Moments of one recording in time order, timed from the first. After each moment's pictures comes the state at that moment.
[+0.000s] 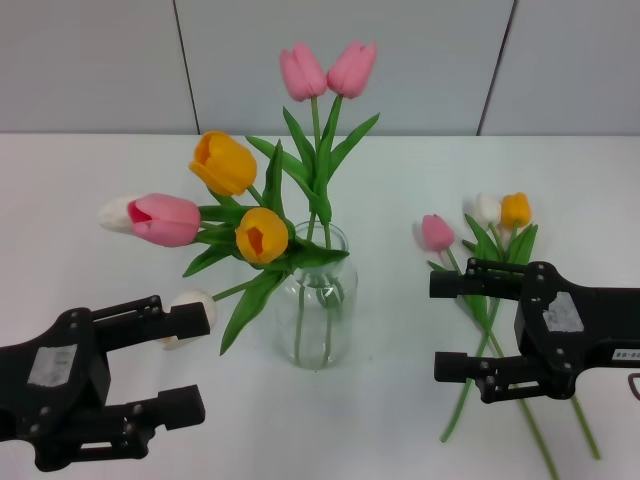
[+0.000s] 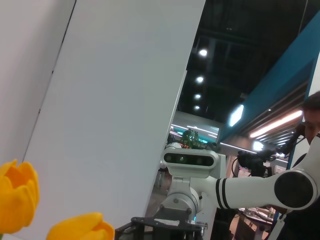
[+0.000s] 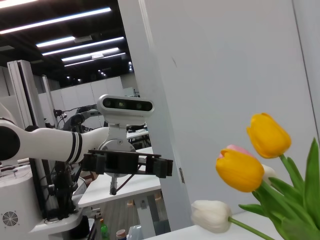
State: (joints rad) left arm -0.18 -1.95 1.16 0.88 1.29 1.93 -1.47; right arm 0.44 2.05 -0.87 -0.73 -1.72 -1.86 1.35
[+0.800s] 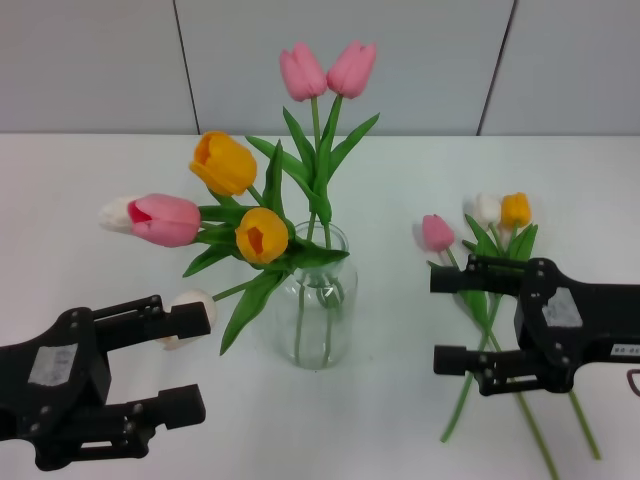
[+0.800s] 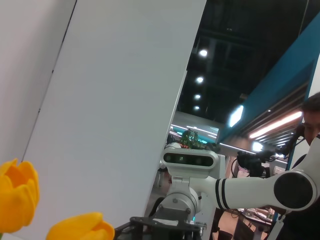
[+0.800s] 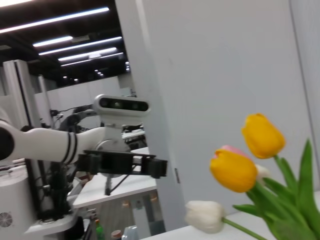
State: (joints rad) left arm -0.18 -1.95 1.16 0.88 1.29 1.93 -1.48; right arm 0.45 2.05 -0.87 -0.73 -1.72 -1.85 1.35
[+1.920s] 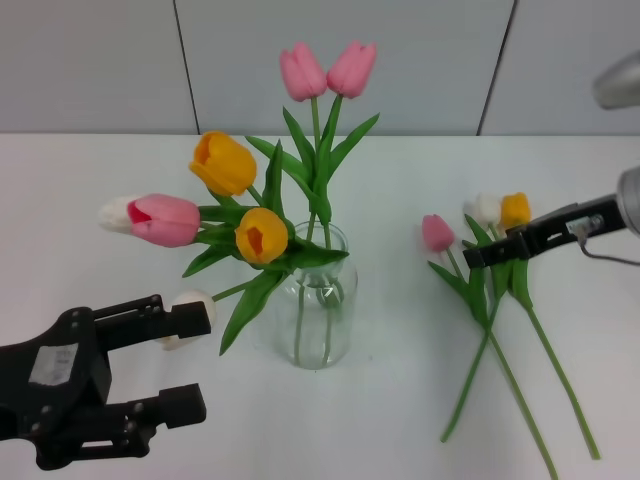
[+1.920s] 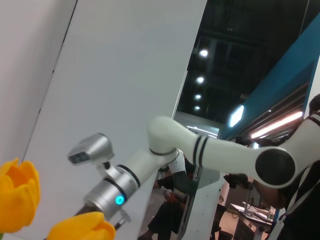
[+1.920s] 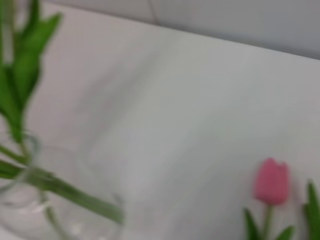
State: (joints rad) left arm -0.18 -1.95 1.16 0.88 1.29 1.93 -1.48; right arm 0.74 2.05 -0.85 -0.87 -2.52 -1.32 2.26
